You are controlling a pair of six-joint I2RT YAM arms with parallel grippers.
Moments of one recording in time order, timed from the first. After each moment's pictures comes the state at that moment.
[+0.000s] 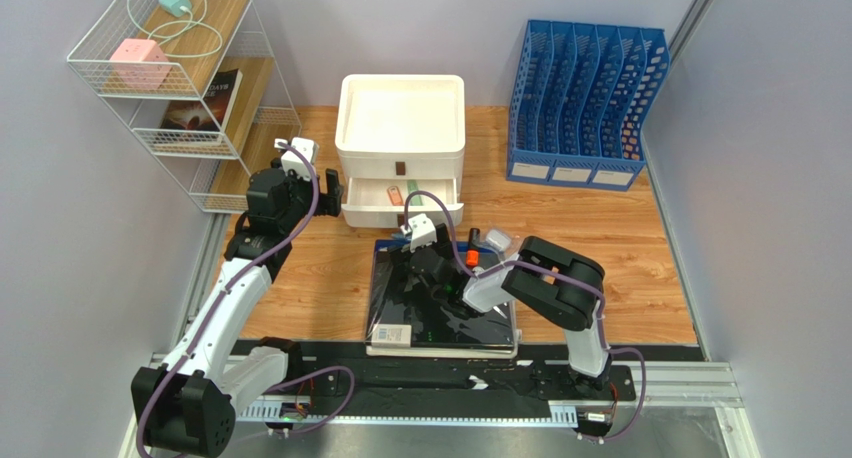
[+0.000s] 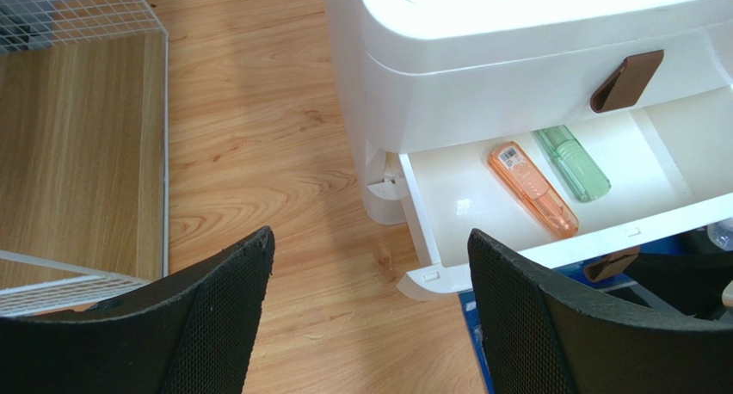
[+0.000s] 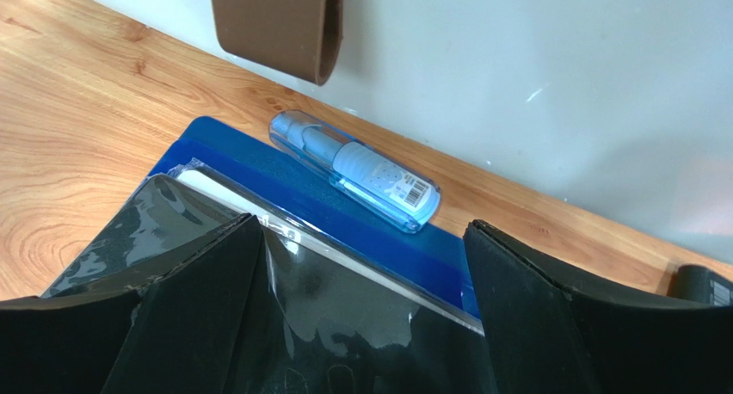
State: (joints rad) left arm -0.16 0.99 0.78 -0.09 0.10 0.01; right arm 1.07 1.97 0.81 0.77 0.63 0.20
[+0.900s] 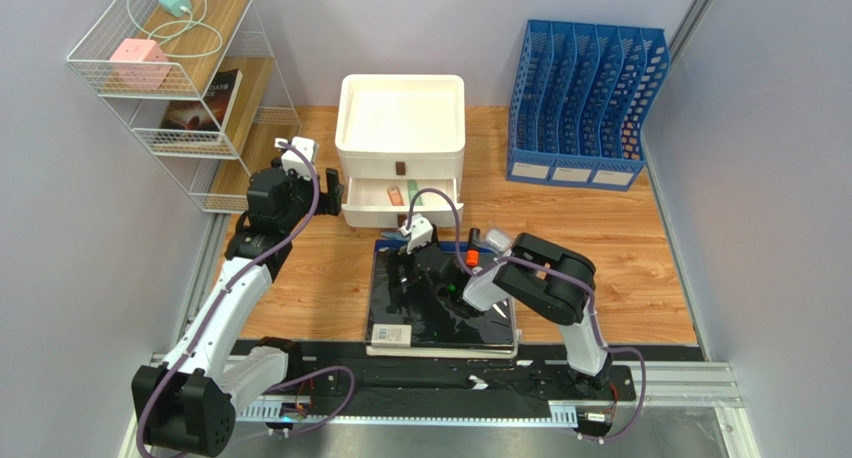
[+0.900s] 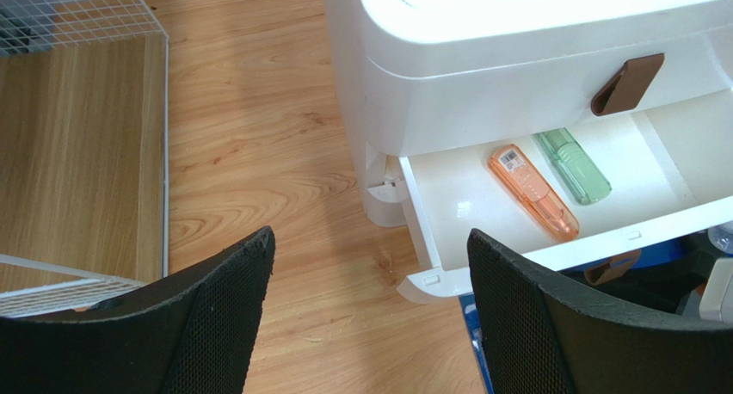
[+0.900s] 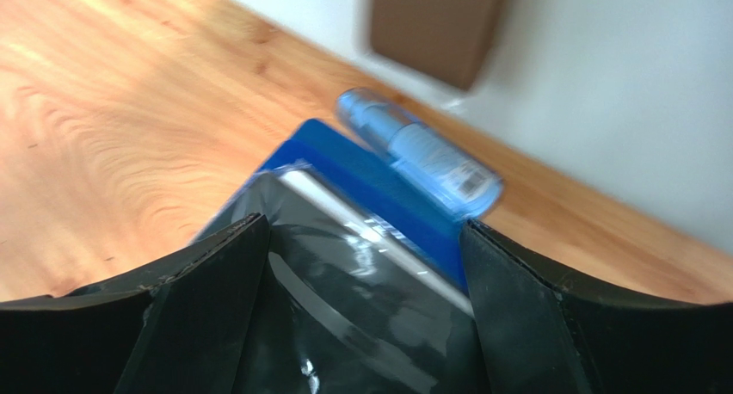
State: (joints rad) left arm -0.16 0.99 0.78 -0.08 0.10 0.01; right arm 1.04 2.03 0.79 0.93 0.37 0.24
